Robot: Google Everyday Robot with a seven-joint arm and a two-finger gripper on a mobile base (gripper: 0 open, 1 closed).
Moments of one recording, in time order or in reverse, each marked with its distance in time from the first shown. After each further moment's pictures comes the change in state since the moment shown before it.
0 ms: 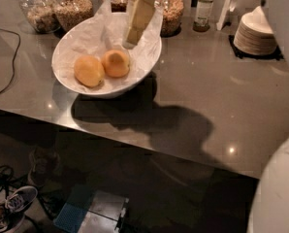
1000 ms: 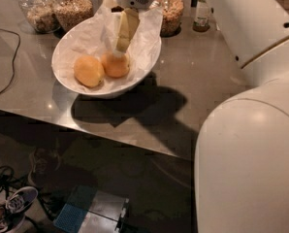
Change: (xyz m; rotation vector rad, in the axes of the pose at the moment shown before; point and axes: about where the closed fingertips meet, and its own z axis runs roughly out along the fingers) arm 0.010 -0.014 0.067 -0.138 0.013 0.039
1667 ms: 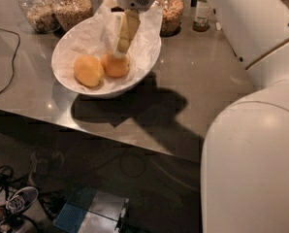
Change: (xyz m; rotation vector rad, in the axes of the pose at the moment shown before) arm 0.003 0.000 0.000 0.021 0.015 -0.011
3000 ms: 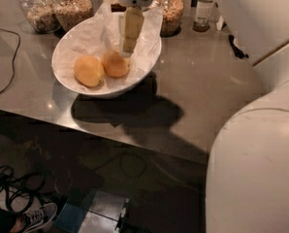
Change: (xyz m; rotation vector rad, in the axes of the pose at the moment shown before) arm 0.004 0.011 -0.017 0.012 0.120 -0.073
